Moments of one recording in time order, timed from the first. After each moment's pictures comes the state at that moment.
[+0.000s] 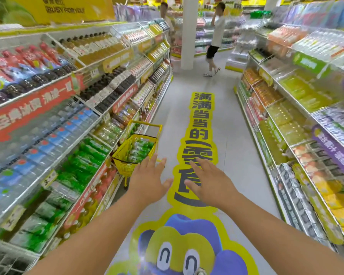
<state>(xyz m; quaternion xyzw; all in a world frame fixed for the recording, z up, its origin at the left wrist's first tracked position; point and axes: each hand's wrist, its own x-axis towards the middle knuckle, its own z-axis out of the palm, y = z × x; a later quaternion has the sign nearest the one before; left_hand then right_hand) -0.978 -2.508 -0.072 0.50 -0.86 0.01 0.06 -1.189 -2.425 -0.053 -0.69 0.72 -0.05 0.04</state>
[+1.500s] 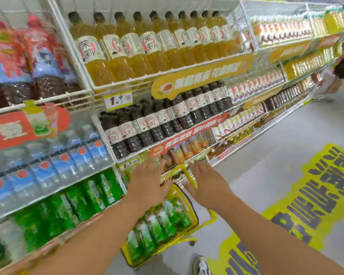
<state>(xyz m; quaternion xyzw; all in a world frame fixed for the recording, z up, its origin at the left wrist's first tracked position) -1.015 -3.273 -0.130 0.80 -0.60 -0.07 0.06 -1.209 -3.370 -0.109 -0.91 0.41 0.06 0.09</state>
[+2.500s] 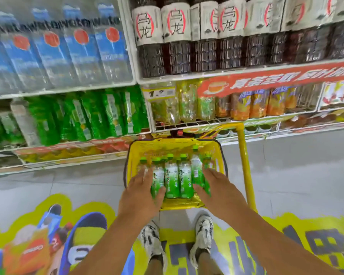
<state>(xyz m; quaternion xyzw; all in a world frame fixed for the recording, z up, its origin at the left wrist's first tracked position) -1.042 -3.224 -0.388 0.93 -0.22 -0.29 0.09 -1.164 -3.434 -0.373 -0.90 0.26 0.26 0.24</state>
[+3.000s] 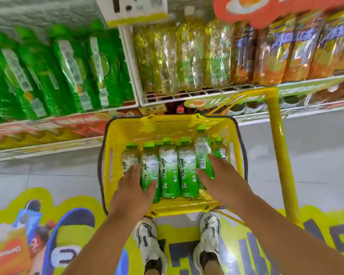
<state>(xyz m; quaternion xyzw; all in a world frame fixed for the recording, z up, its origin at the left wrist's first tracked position) -1.035 -3.232 -0.560 0.92 -0.12 -0.34 0.14 -1.145 -3.458 -0.544 -0.84 0.34 0.27 0.31</state>
